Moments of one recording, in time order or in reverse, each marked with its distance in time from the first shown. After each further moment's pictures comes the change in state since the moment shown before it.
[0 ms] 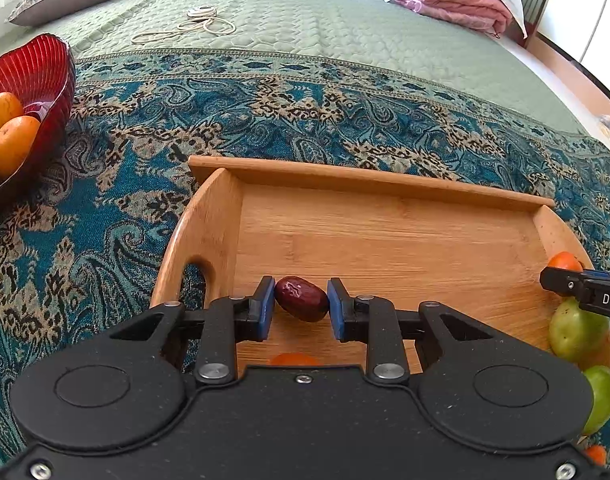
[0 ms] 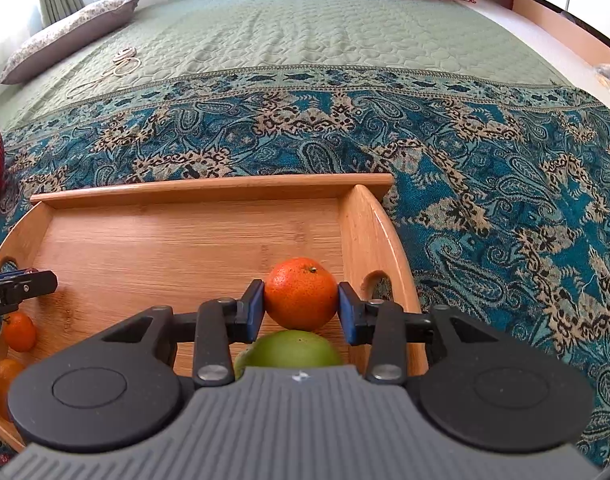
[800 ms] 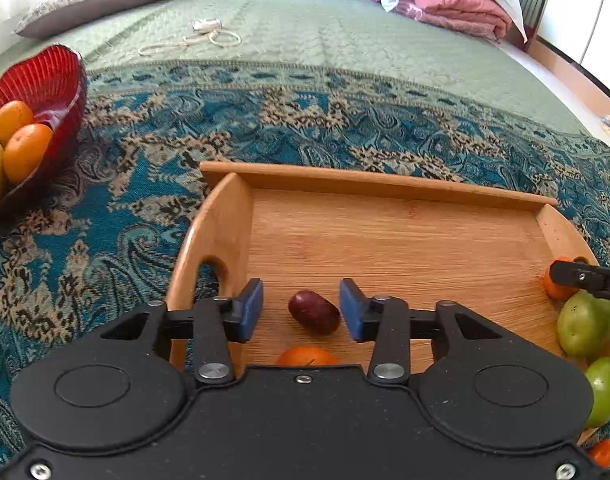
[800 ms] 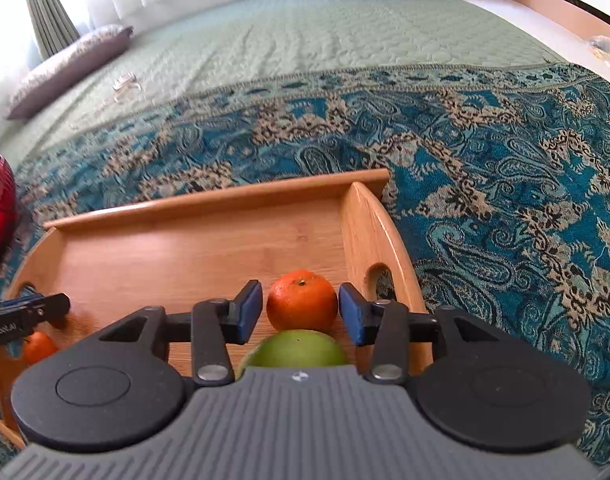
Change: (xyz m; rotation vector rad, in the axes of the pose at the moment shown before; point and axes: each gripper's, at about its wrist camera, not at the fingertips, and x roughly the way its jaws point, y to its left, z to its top) left arm -0.012 0.002 -0.009 0.020 -0.052 0.025; right arm -0.011 -0.012 -0.008 0.092 -0.052 0.066
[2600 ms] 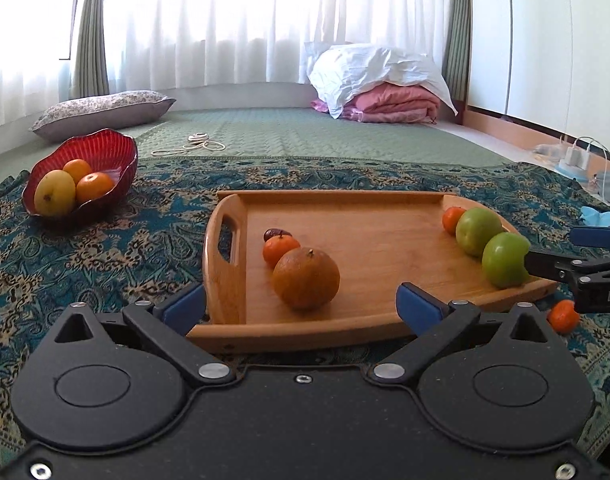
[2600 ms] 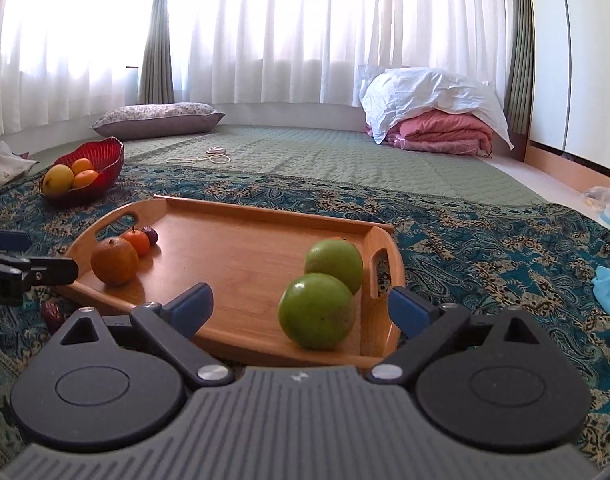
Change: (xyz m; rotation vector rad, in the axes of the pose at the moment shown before) left arm -0.143 0.000 -0.178 0.122 -0.413 -0.060; right arm -0.131 0.012 -0.170 -0.316 -0.465 0.037
